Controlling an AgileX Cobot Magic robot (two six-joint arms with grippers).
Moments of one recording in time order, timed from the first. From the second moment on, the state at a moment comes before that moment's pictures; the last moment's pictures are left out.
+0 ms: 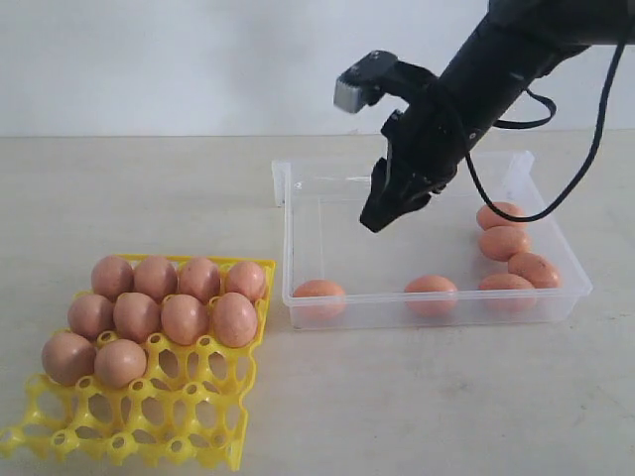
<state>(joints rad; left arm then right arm) 0.03 0.00 0.00 -0.13 0.29 0.08 0.23 1.91 -1.49 0.47 1.01 -1.00</state>
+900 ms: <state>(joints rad) 0.03 0.00 0.00 -0.13 0.29 0.08 0.45 2.05 -1.50 0.21 0.71 -1.05</state>
